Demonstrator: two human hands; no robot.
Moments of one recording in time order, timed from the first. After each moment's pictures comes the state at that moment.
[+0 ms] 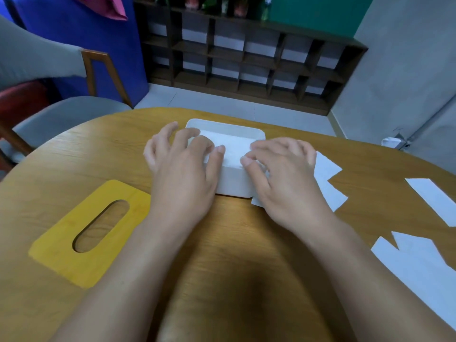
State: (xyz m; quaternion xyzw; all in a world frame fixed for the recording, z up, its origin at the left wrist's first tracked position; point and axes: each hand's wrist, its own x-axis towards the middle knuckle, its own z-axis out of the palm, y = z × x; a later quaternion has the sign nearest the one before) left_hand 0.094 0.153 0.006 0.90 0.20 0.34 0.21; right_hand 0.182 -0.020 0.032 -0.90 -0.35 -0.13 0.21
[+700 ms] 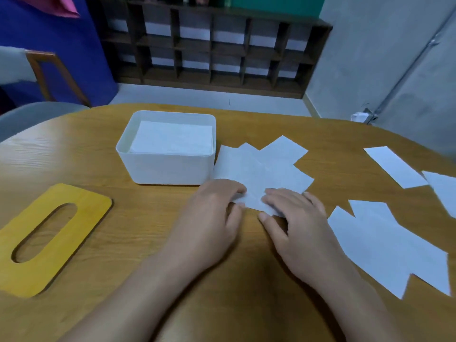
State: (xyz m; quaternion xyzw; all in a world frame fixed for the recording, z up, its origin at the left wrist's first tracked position) left_hand 0.089 0.045 -0.026 0.93 0.01 0.15 0.32; right_hand 0.147 -0.158 -0.034 -0.94 -0.26 -0.05 0.22
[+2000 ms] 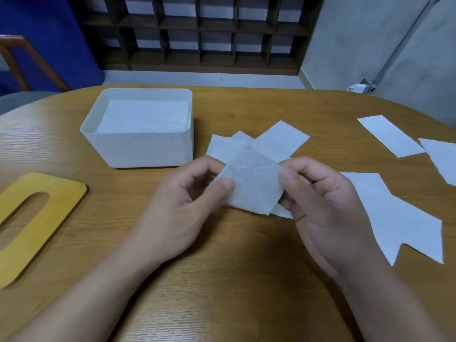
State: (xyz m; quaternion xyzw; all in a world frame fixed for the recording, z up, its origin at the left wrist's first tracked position) left_hand 0.073 0.041 -0.019 0.79 -0.04 0.12 0.60; right_hand 0.125 -0.189 -0.001 -0.66 -0.15 0.10 0.73
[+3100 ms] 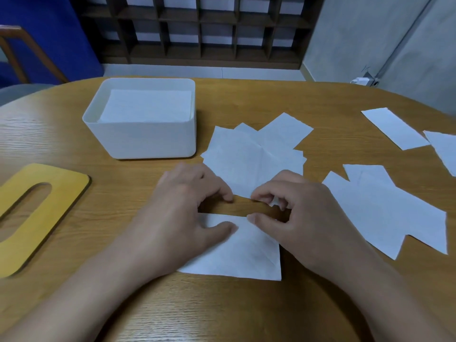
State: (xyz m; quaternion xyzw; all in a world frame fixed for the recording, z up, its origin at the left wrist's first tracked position) left_hand 0.047 0.052 -0.017 0.95 -0.07 0.09 0.30; right_hand 0.119 -0.187 -0.013 -0.91 -0.28 0.04 0.30
